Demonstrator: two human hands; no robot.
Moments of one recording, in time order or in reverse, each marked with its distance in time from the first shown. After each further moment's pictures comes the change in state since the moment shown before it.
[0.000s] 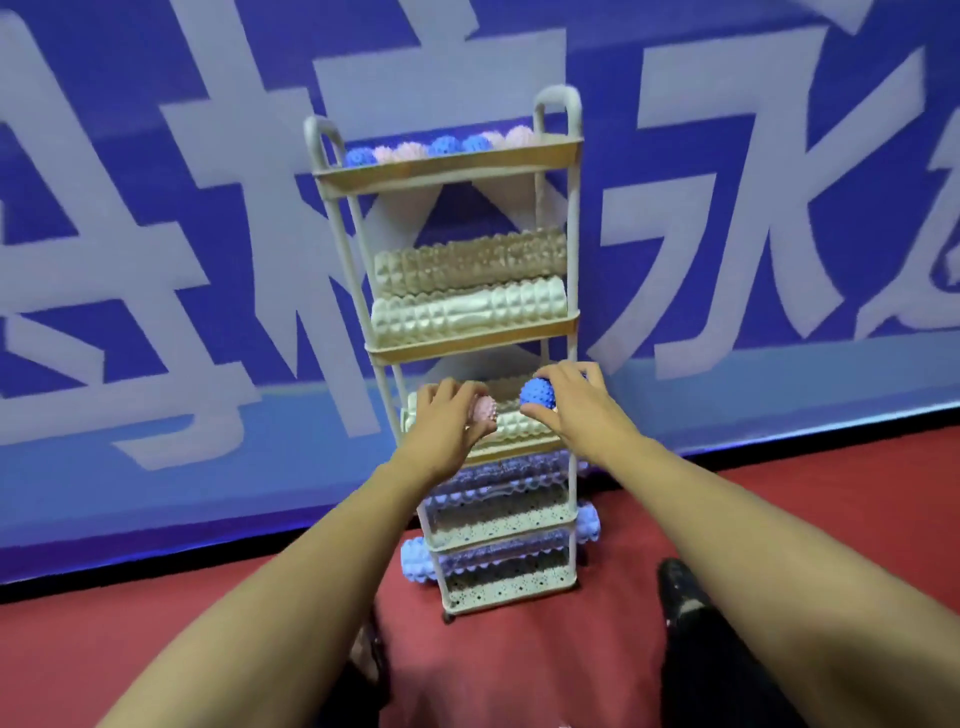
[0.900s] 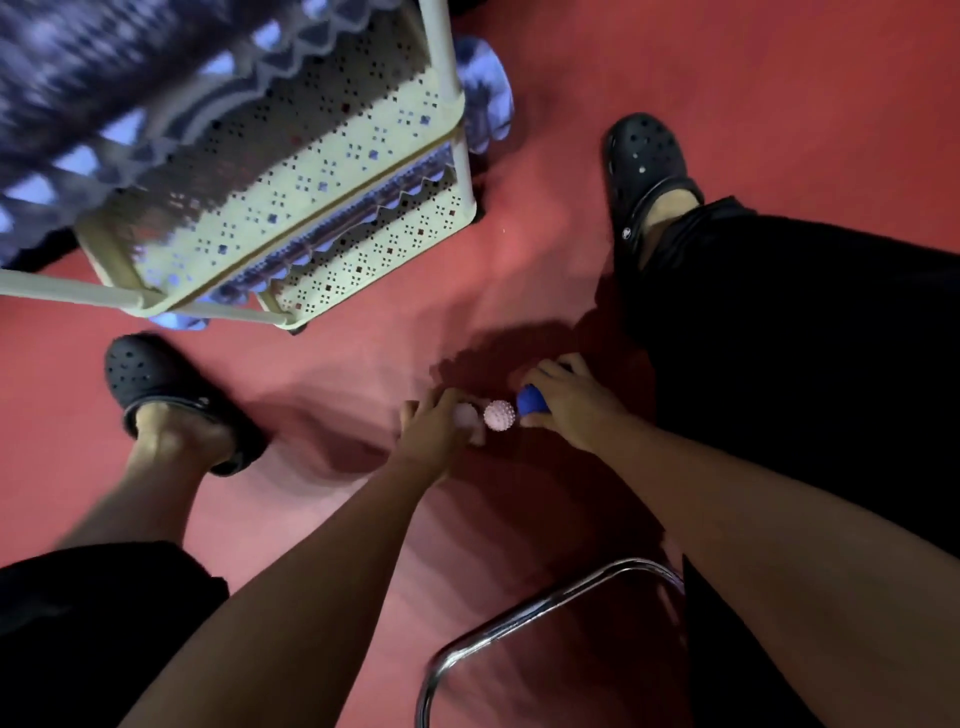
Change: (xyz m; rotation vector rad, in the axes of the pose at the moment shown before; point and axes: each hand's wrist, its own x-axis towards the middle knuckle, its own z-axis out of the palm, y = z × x) left_hand -0.199 -0.101 0.493 -0.213 -1.063 -0.289; right_hand -0.269 0.249 0.411 0.075 -0.868 0.495
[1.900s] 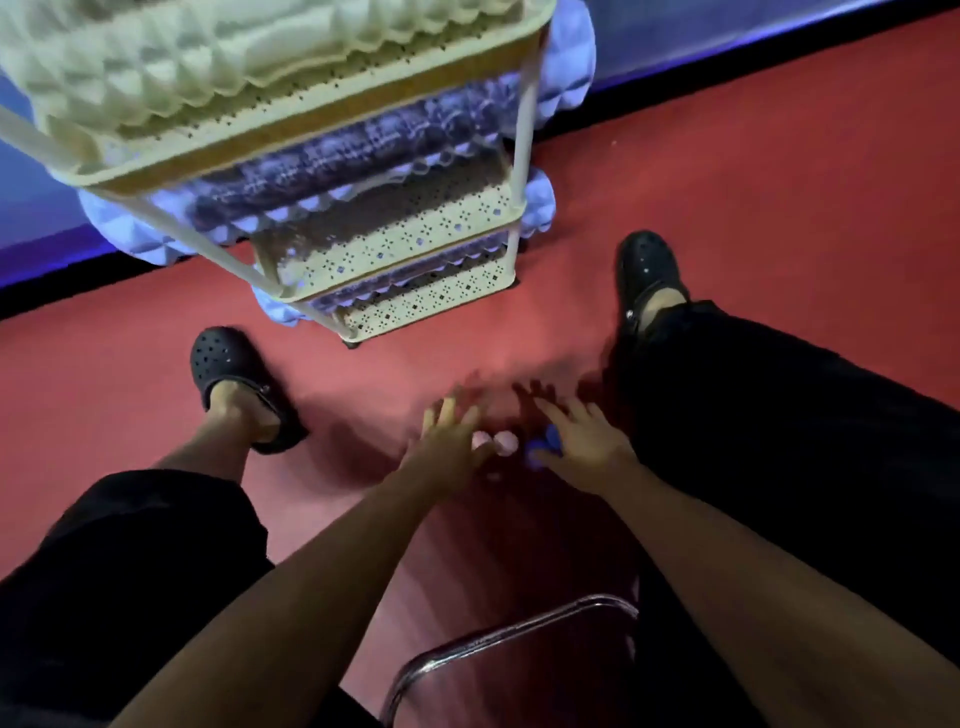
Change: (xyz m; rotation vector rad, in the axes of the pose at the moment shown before) left_hand -0.071 0.035 -0.049 0.074 0.097 0.046; right_hand -0.070 -0.043 -0.060 -0.102 -0.007 0.094
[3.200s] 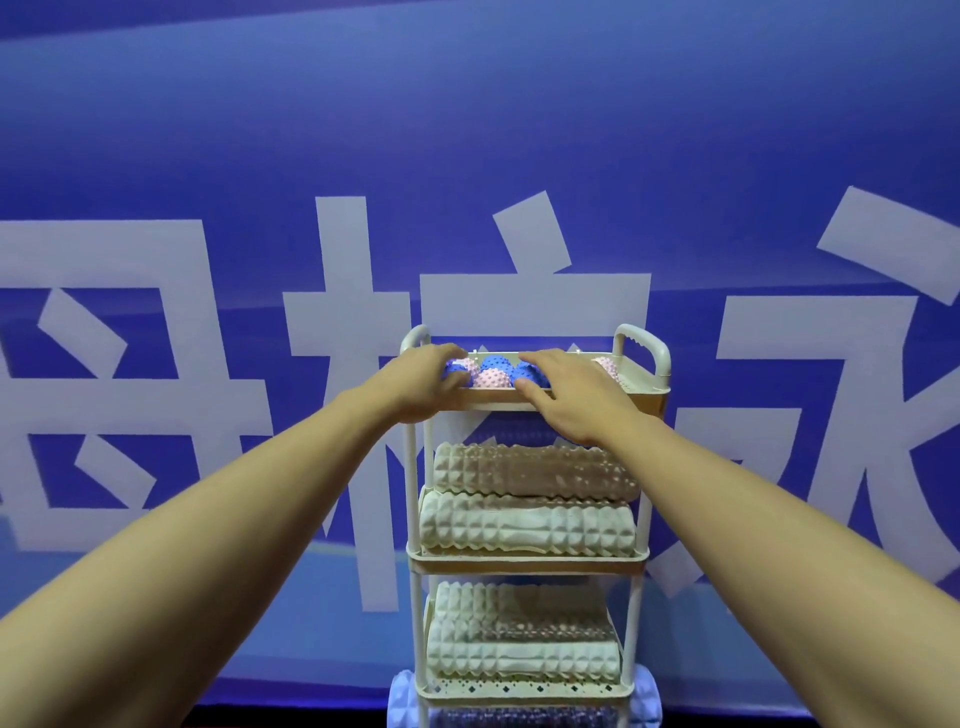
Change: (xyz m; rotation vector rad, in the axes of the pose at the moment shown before) left_hand -0.365 0.162 -0.654 0.139 1.105 0.062; right_hand -0.265 -0.346 -0.620 -0.224 1.080 -0.754
